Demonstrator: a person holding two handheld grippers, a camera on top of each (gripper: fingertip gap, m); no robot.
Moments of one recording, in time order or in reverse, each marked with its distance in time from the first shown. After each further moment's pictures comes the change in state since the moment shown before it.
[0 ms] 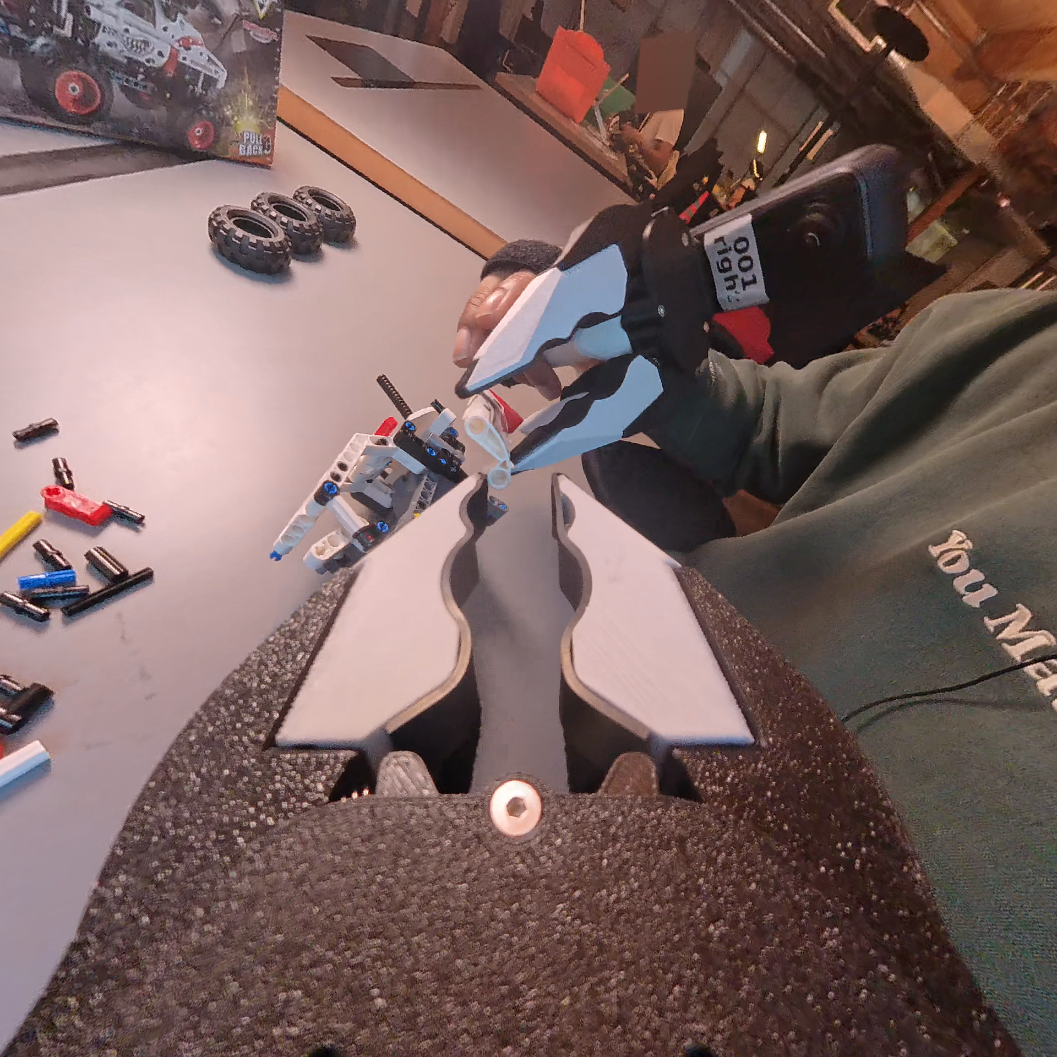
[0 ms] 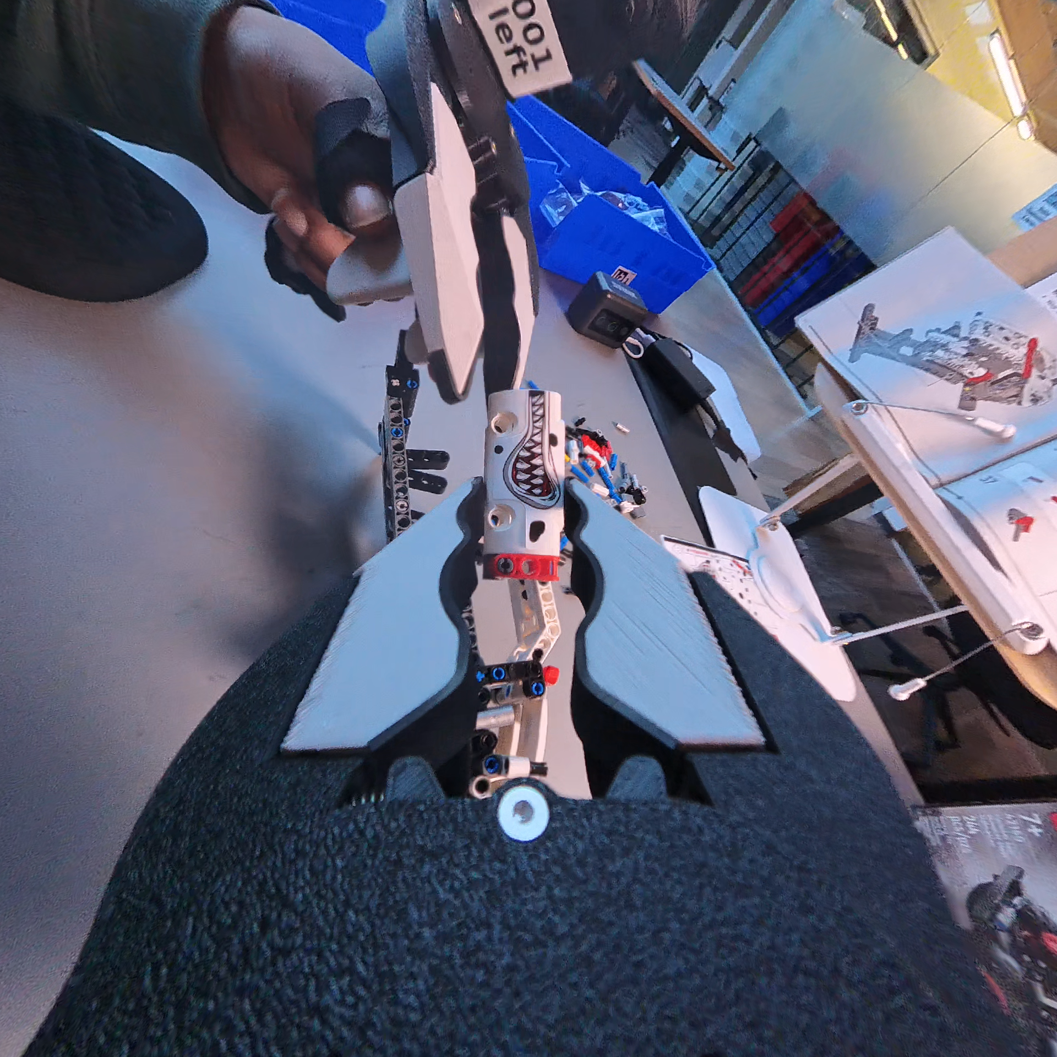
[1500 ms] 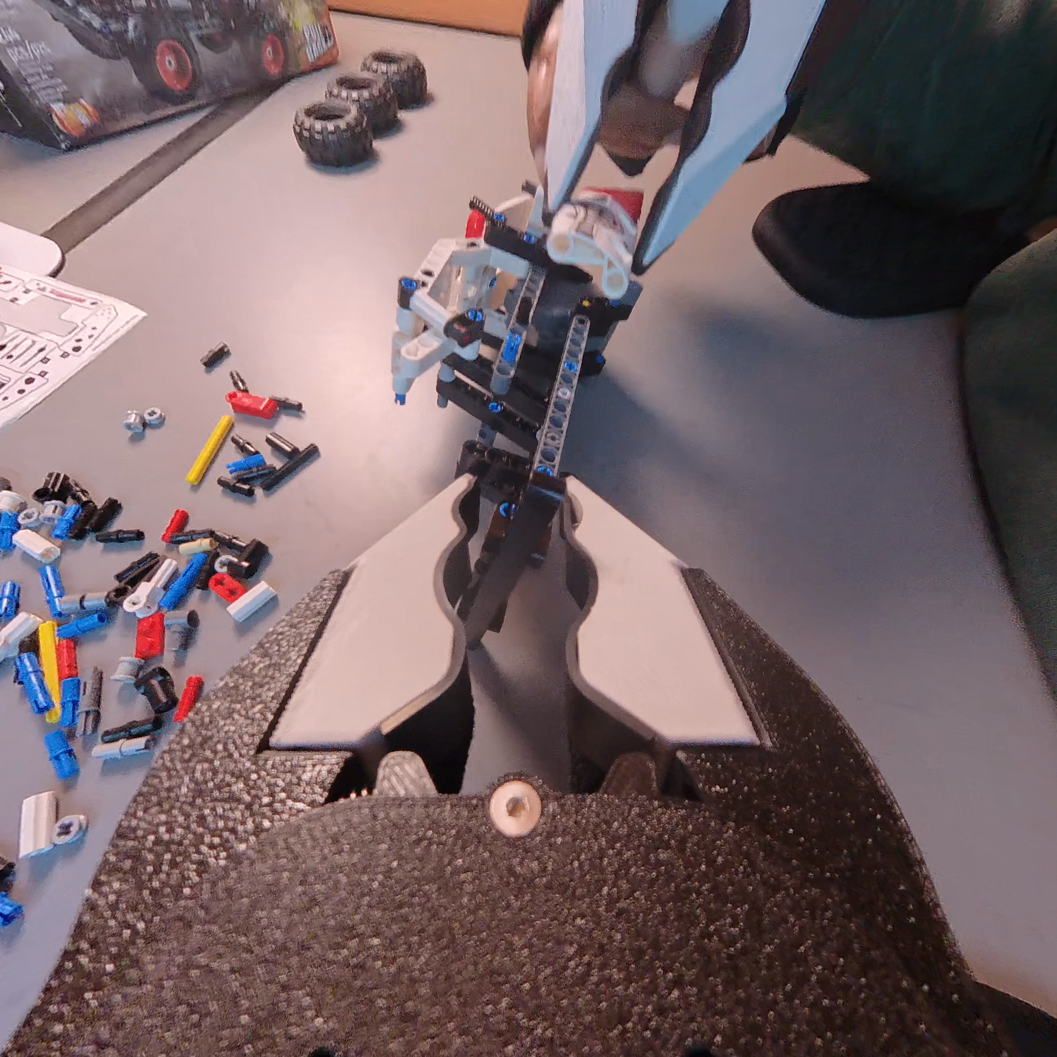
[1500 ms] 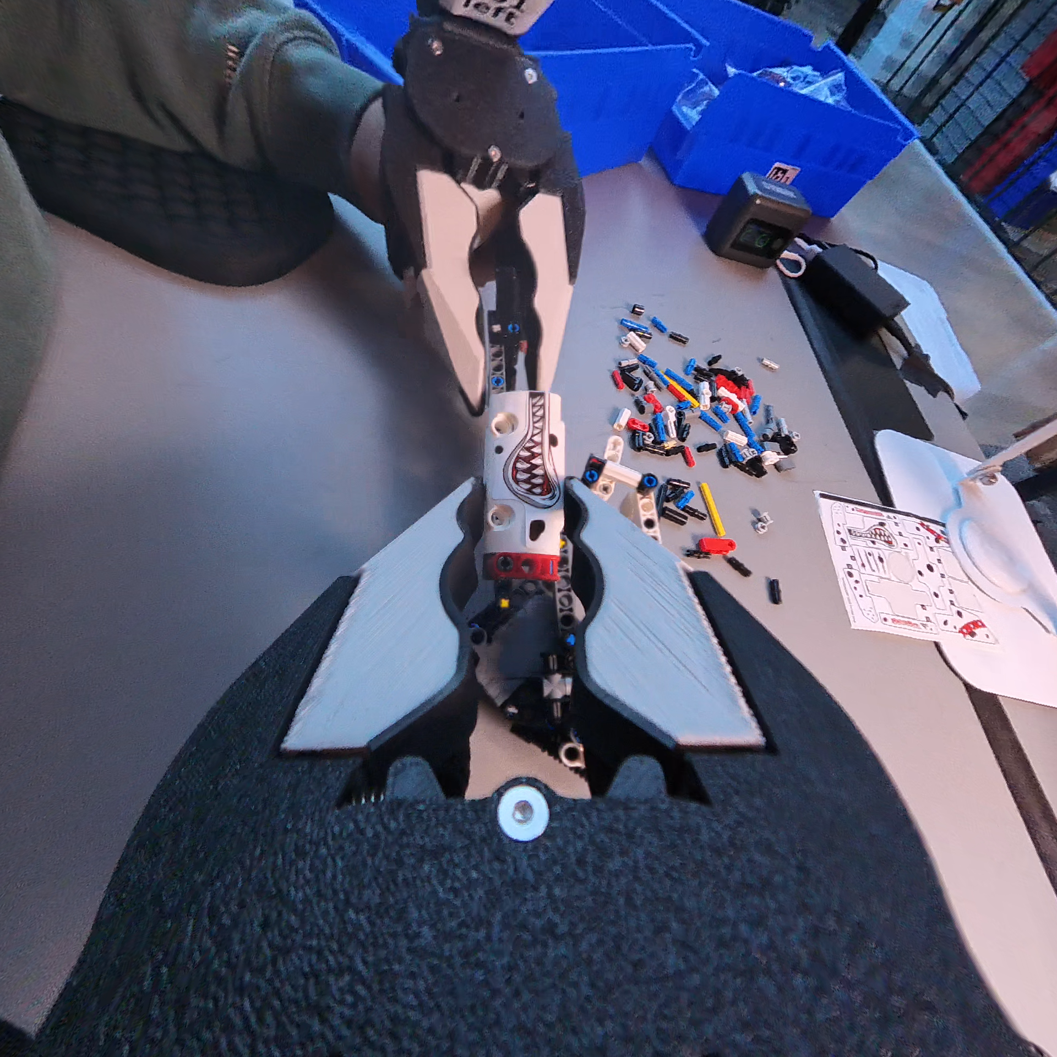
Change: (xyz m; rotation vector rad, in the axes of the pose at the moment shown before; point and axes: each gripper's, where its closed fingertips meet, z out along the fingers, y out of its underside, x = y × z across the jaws) left arm -0.056 0.076 -0.021 -0.194 -0.237 0.418; right arm -0.032 0.023 0.002 -0.083 -0.255 0.163
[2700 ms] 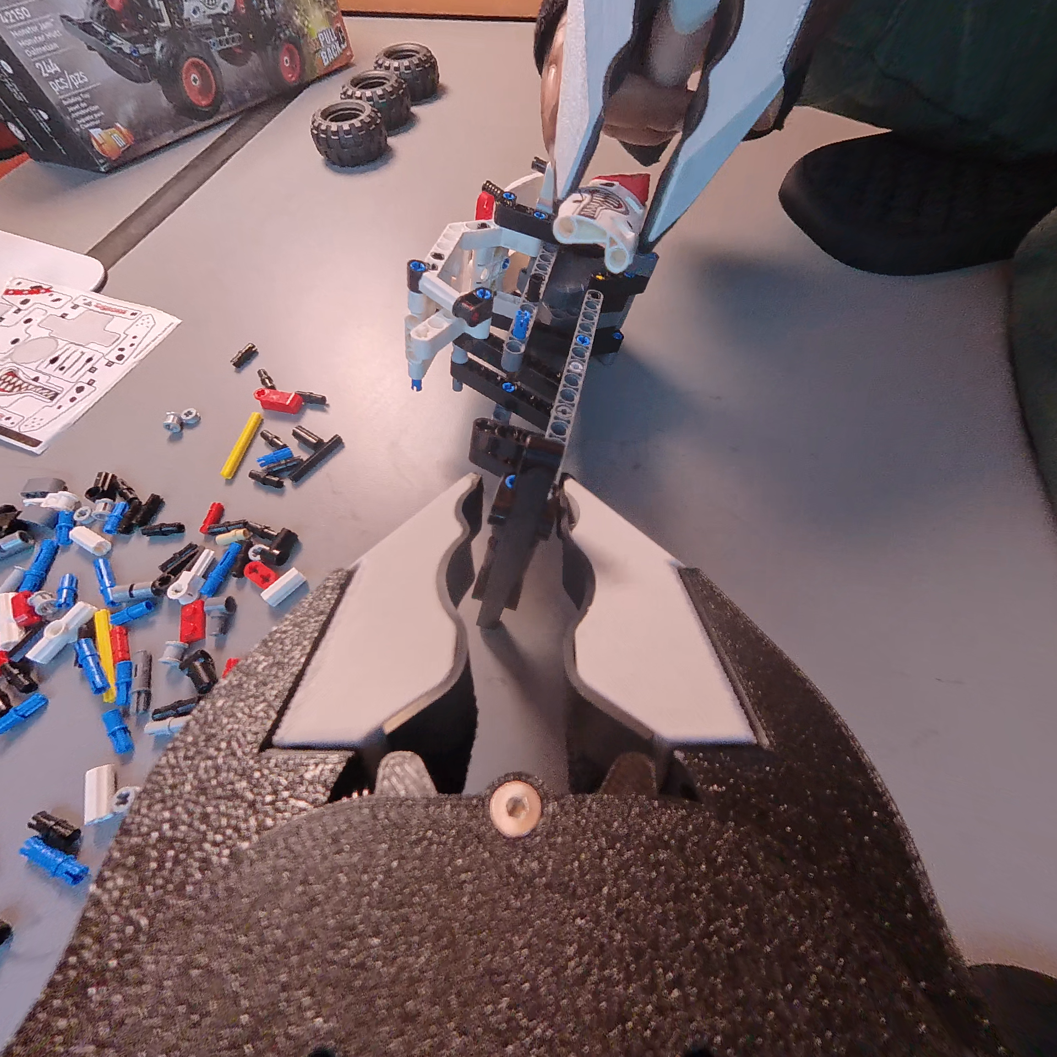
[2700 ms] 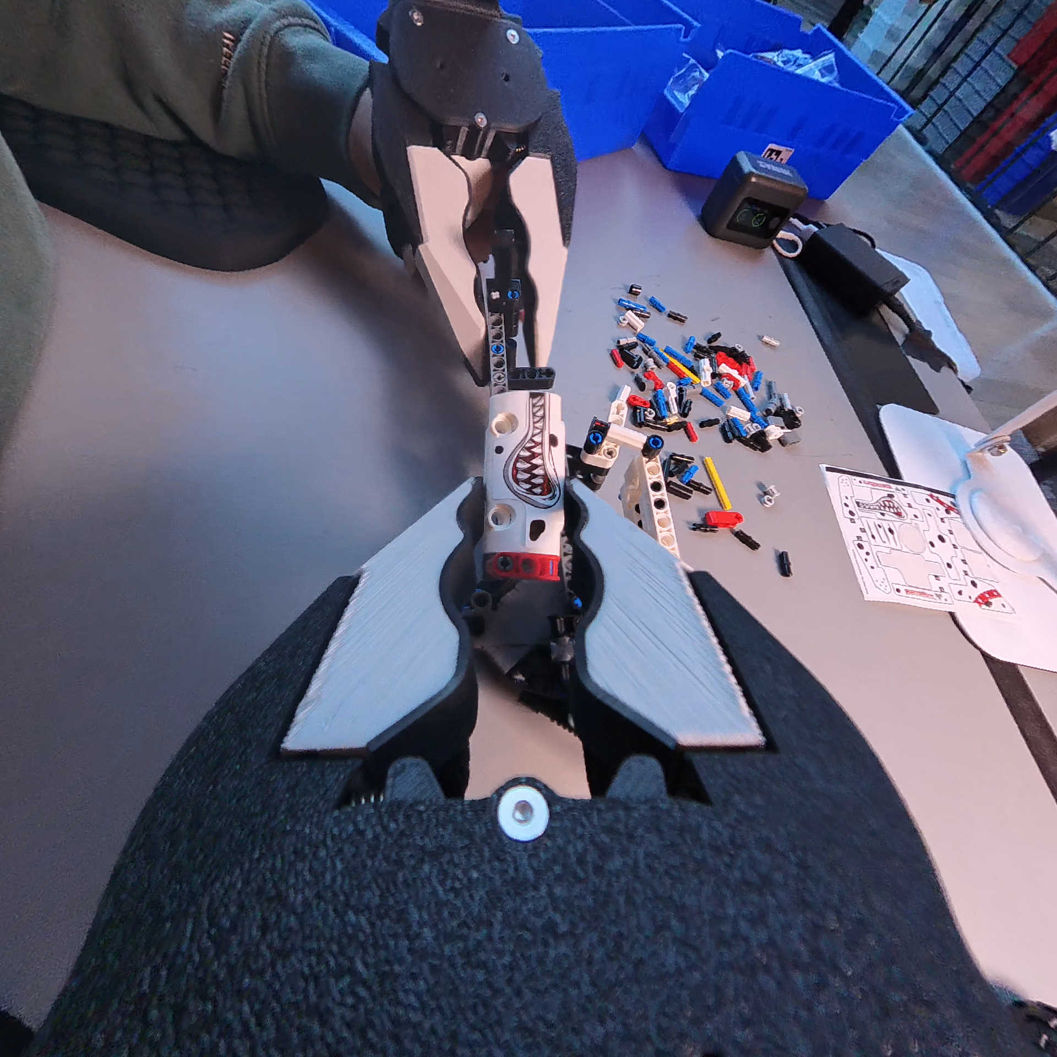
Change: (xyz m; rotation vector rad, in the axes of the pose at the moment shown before) left arm -0.006 0.006 -0.004 -0.007 -0.040 0.063; right arm -0.001 0.015 -0.004 0.012 0.013 0.029
